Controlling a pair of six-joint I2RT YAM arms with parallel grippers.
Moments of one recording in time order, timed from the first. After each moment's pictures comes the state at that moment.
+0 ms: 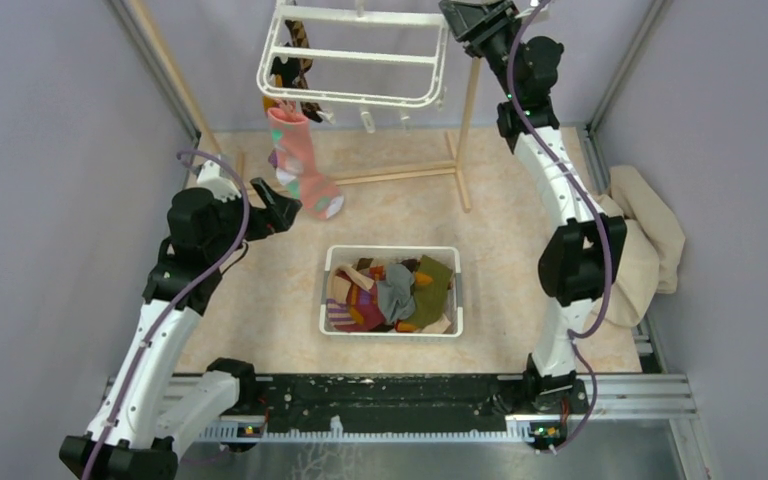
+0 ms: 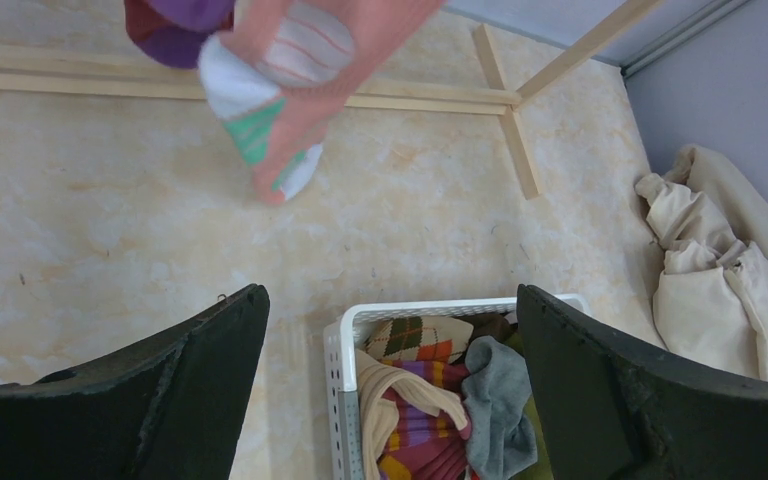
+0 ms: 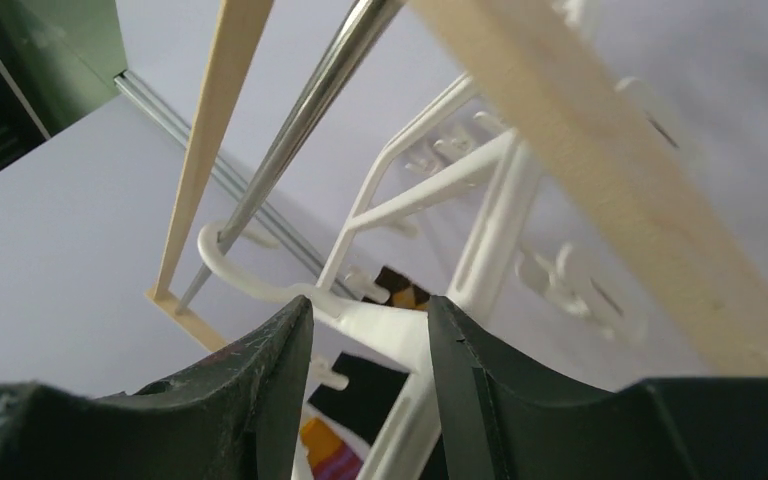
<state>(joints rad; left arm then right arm) -0.22 0.86 0.94 -0.37 0.12 -0.48 0.22 1.89 1.92 0.45 -0.29 0.97</state>
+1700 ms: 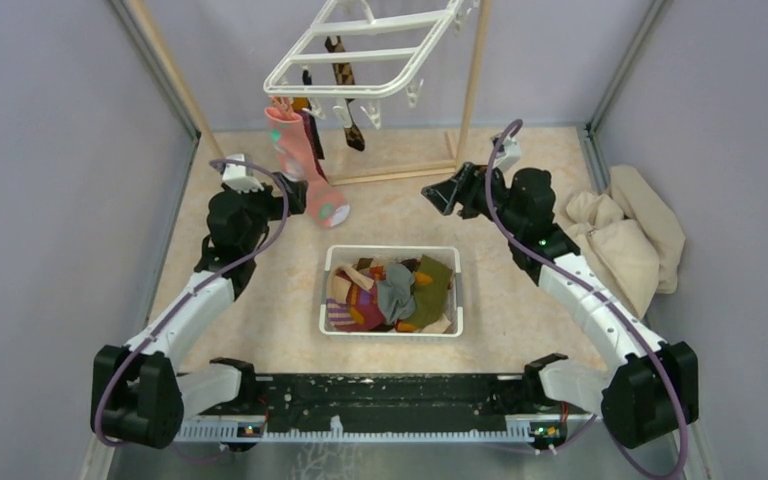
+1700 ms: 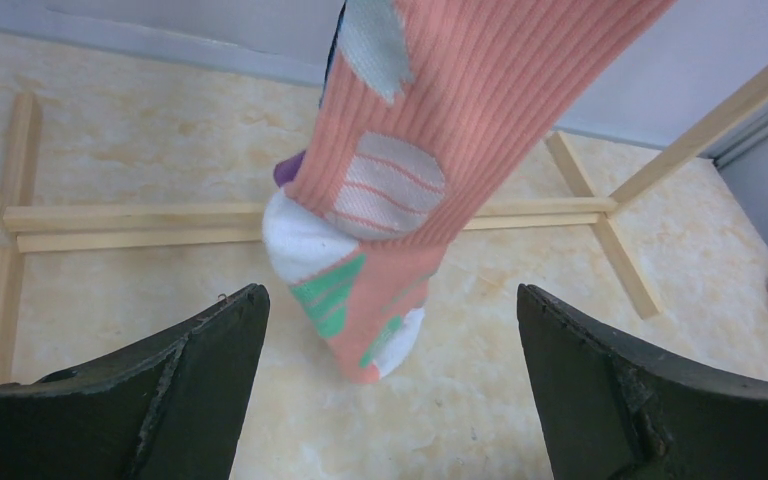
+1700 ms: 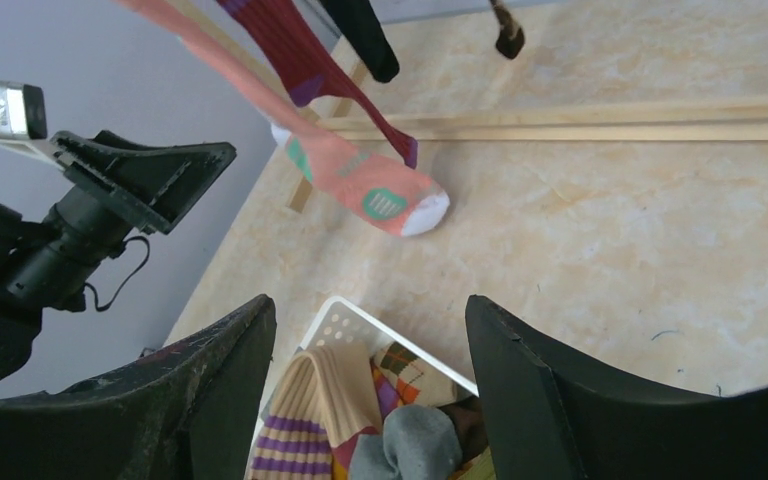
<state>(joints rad) -0.22 1.11 0.67 0.37 -0.01 -0.35 0.35 1.12 0.87 0.13 -0.38 0.57</state>
